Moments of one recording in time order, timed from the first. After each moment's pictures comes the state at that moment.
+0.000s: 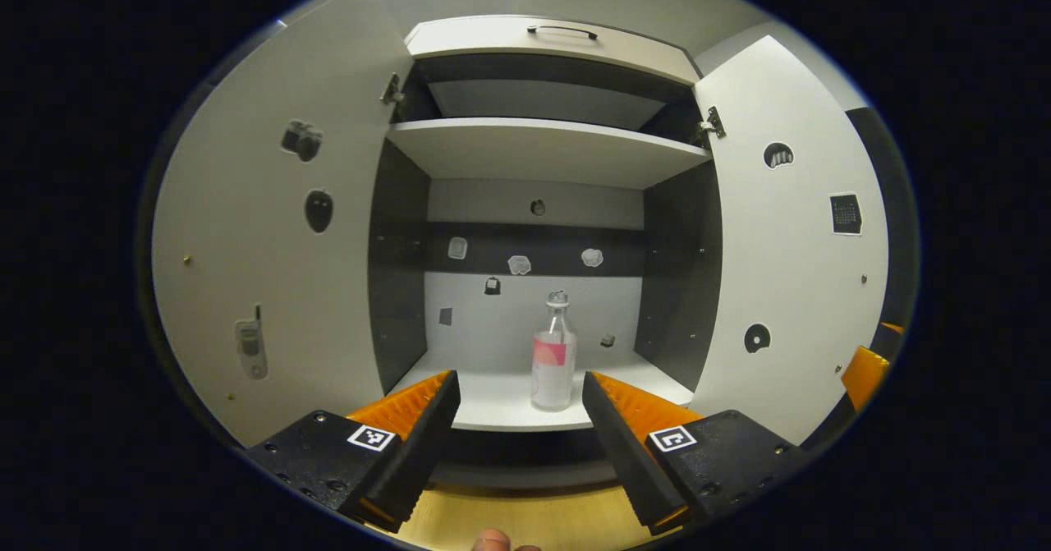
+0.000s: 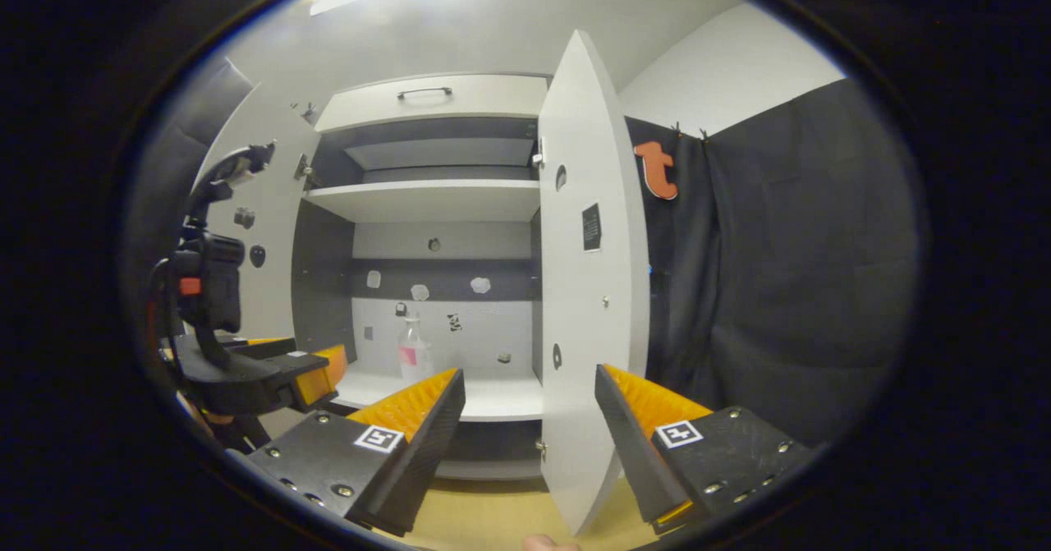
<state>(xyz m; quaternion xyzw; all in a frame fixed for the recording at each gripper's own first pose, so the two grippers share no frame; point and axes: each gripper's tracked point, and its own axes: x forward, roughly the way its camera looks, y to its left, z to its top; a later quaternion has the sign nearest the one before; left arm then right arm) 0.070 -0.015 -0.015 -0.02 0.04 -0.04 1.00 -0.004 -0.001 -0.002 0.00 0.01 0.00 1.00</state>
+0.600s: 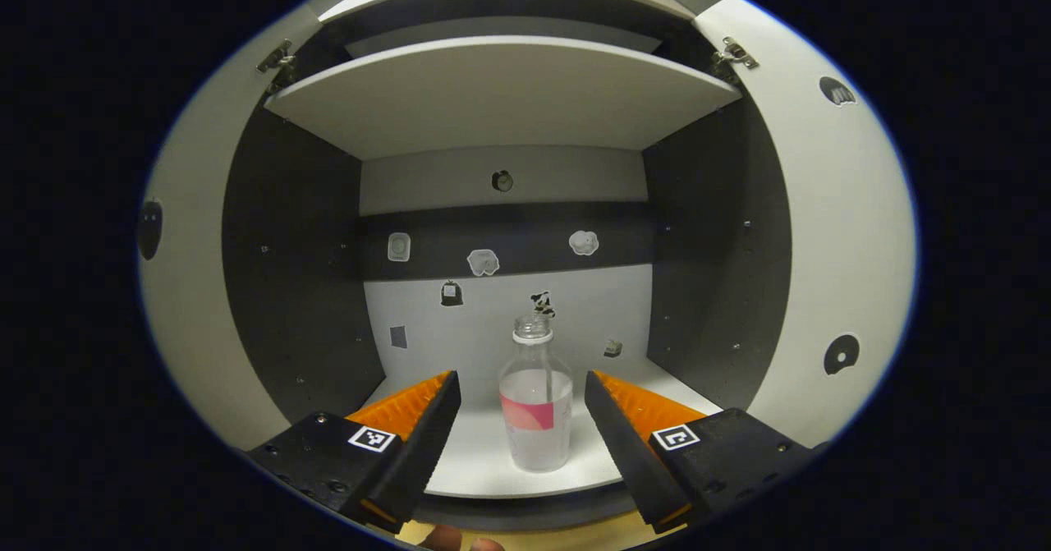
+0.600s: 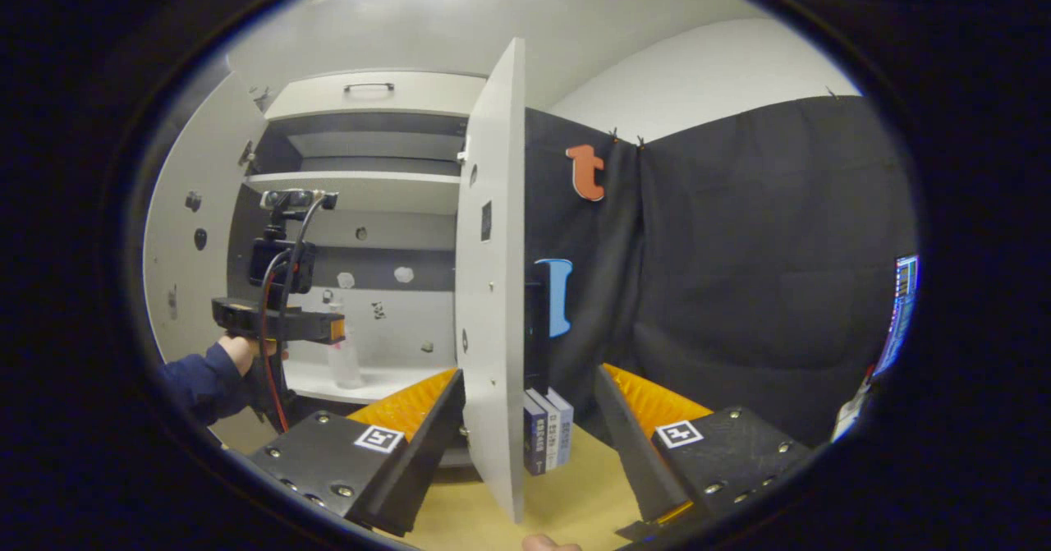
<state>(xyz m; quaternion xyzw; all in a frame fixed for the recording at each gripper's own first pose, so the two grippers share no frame) 0.221 -0.045 -0.038 0.02 0.07 -0.05 1.00 0.006 -0.054 -0.026 -0.03 0.01 -0.14 0.99</state>
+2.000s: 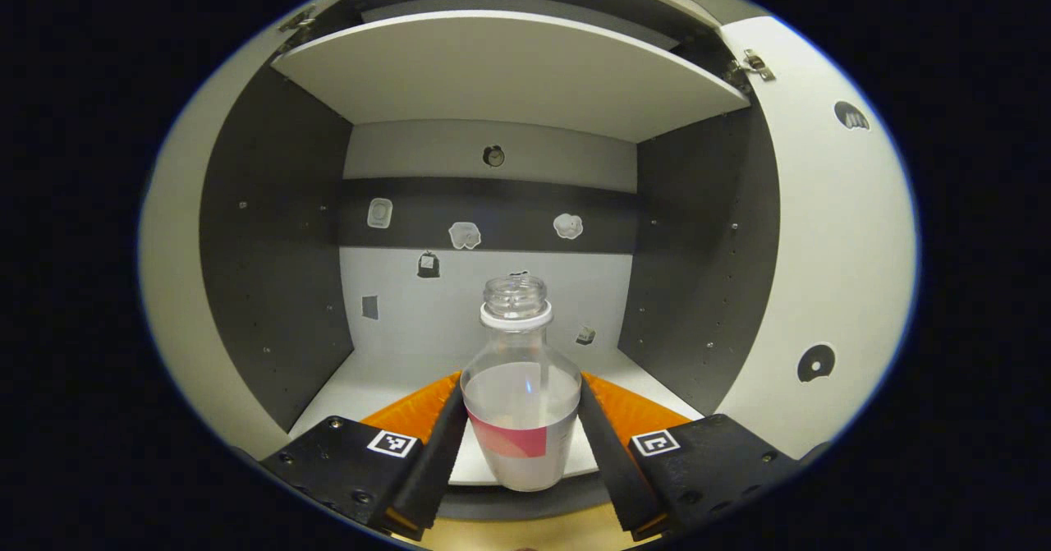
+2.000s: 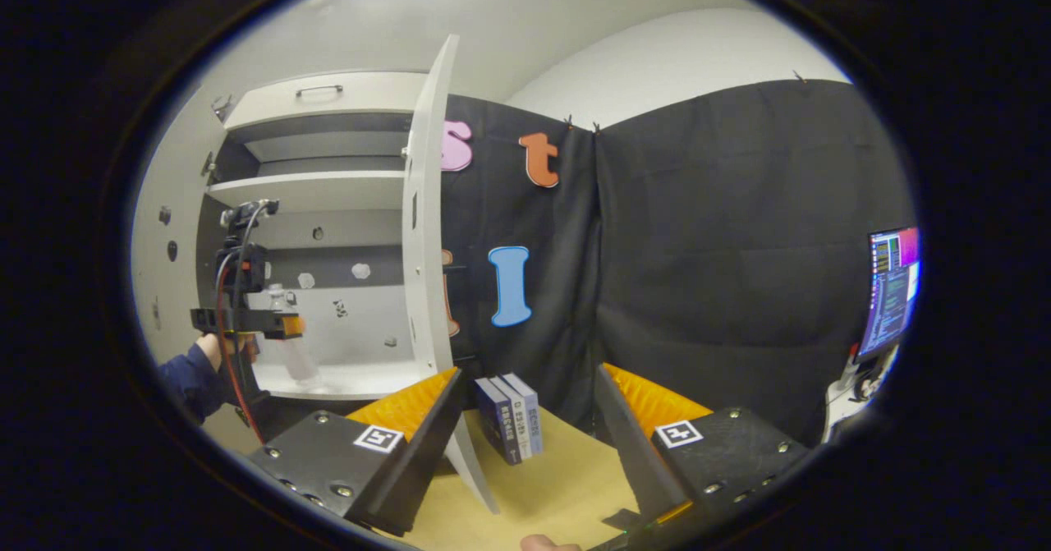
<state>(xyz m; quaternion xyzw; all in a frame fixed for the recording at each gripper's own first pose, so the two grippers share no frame) 0.187 -0.049 -0.049 -0.04 0.11 -0.10 0.99 -0.031 -0.095 -0.025 0.01 0.03 -0.18 0.98</state>
